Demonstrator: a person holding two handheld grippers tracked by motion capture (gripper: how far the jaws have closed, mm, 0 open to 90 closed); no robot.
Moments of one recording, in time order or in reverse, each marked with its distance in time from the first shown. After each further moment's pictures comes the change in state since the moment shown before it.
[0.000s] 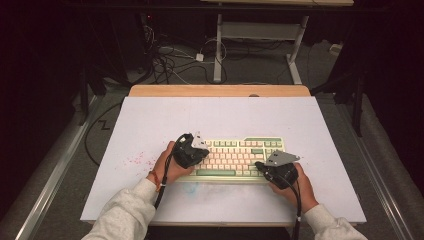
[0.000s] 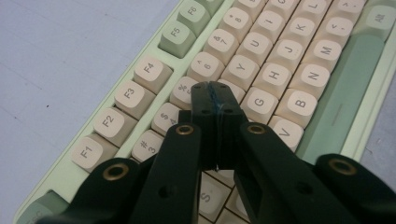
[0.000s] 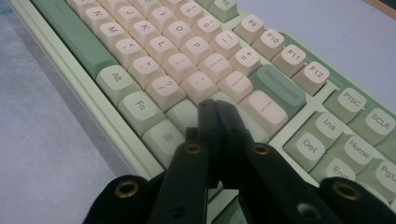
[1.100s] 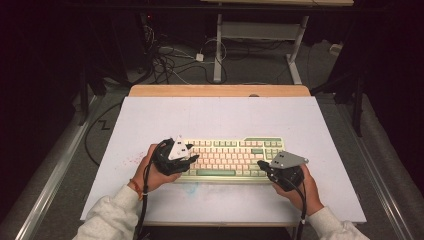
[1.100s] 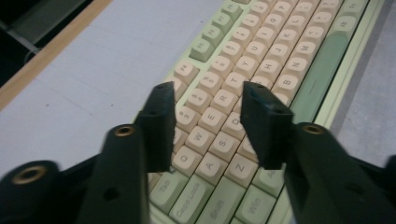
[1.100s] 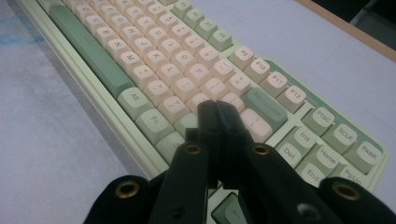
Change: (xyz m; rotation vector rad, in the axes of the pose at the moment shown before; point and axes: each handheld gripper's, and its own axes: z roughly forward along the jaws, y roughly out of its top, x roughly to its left) left arm -0.009 -0.035 -0.056 -0.168 0.124 0.051; right arm 0.004 0.007 -0.025 -0.065 -0.013 -0.009
